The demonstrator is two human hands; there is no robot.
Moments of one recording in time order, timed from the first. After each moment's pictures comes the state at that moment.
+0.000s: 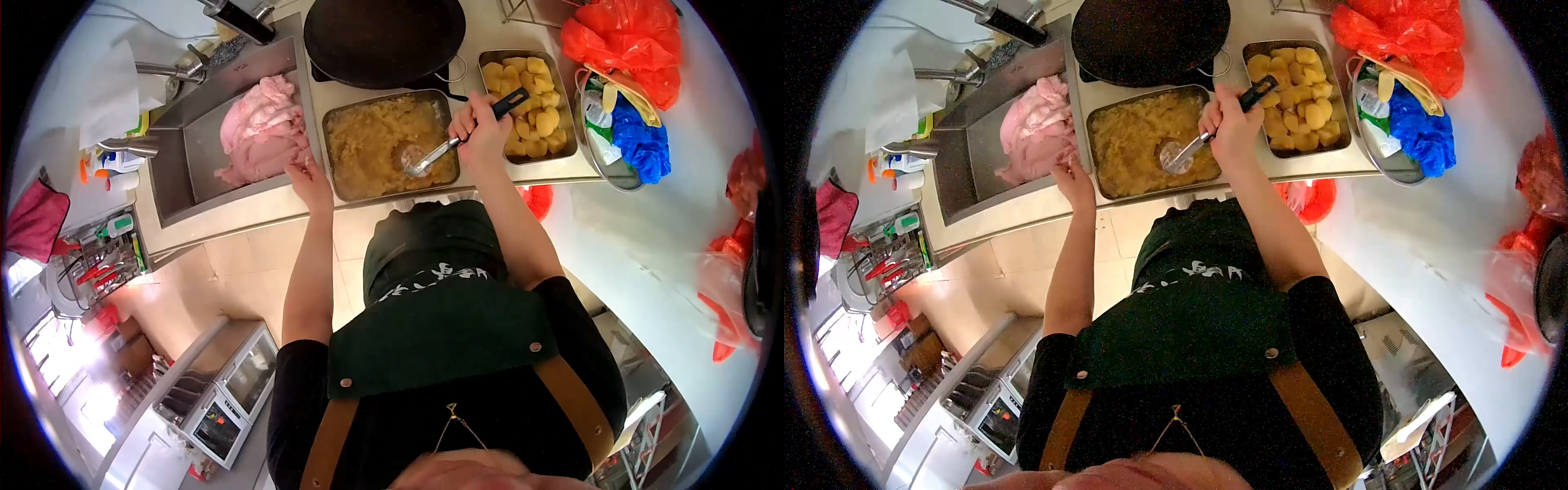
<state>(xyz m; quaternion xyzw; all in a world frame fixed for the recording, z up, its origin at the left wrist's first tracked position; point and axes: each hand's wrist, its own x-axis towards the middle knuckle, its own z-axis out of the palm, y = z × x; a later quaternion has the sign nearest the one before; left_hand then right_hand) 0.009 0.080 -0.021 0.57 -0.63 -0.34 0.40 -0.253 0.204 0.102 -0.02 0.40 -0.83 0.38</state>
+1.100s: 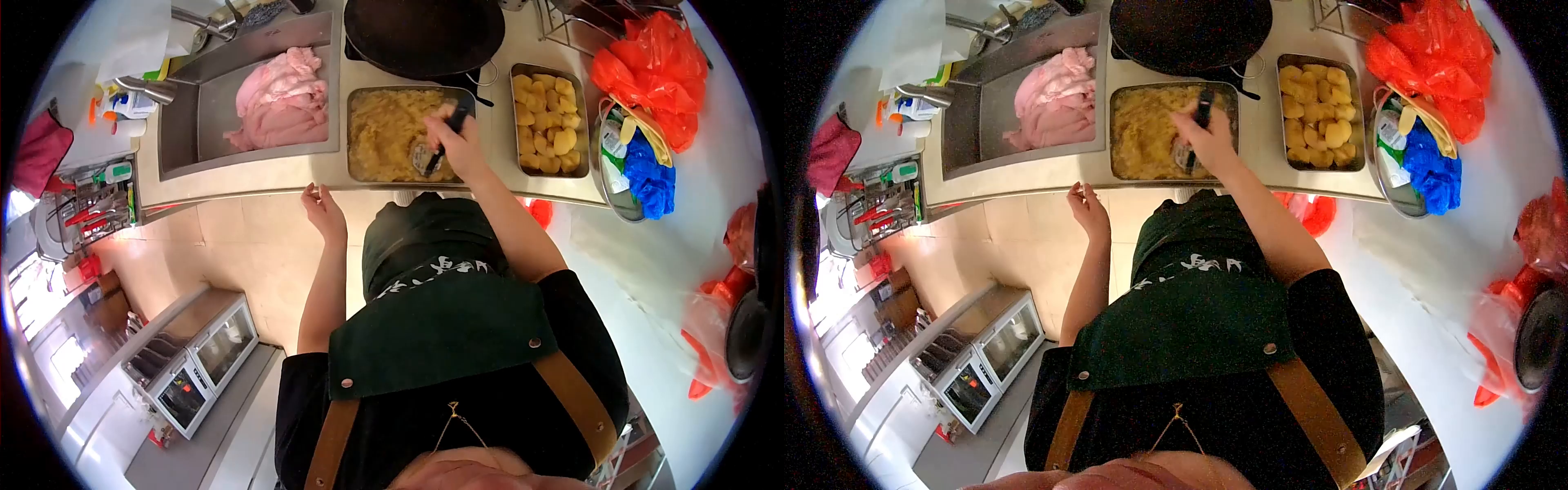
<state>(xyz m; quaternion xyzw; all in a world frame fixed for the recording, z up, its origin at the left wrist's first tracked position) 0.068 0.174 -0.028 0.67 -0.54 -0.34 0.39 -0.214 0.189 0.078 -0.31 0.53 -0.61 0.49</state>
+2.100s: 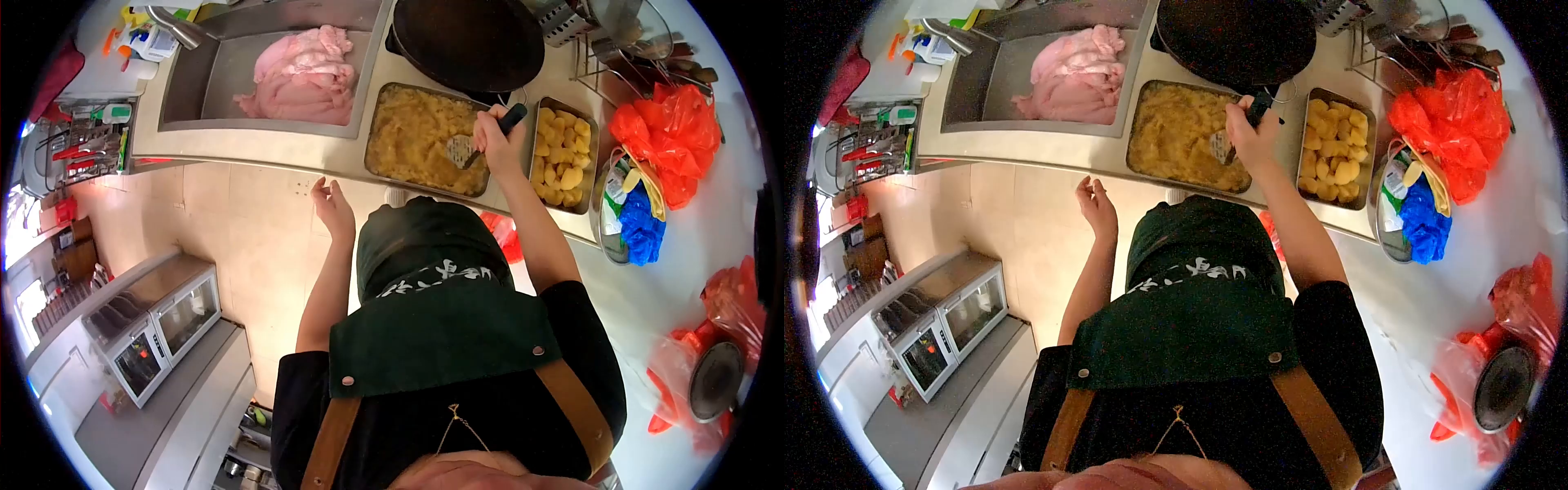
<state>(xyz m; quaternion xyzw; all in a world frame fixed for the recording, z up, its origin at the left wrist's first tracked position) 0.061 0.198 -0.025 0.71 -0.45 -0.33 0.42 -0.240 0.169 0.088 -0.36 0.53 -0.61 0.46</state>
